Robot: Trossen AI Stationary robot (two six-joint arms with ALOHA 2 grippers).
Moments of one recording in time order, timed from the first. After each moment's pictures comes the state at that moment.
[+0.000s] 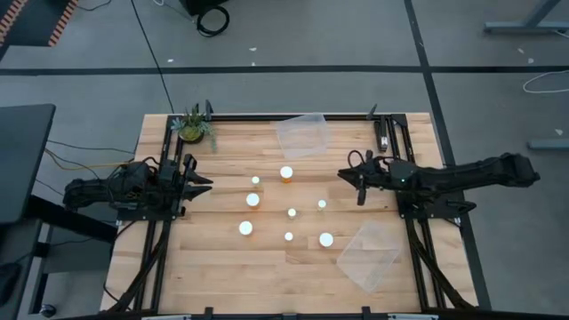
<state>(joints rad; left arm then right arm) 0.00 0.01 0.15 0.04 0.04 -0.09 -0.05 0.70 0.14 0.38 0.23 0.17</state>
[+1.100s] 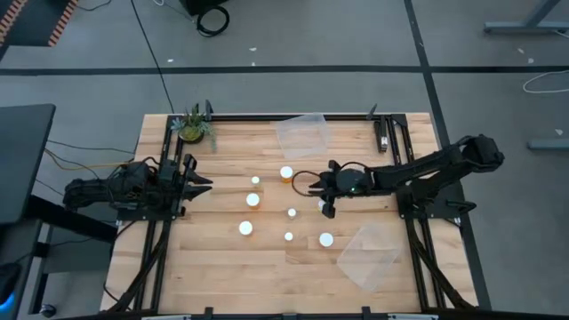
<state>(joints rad) 0.00 0.01 0.15 0.04 0.04 -0.09 0.09 1.35 0.62 0.16 0.24 0.15</state>
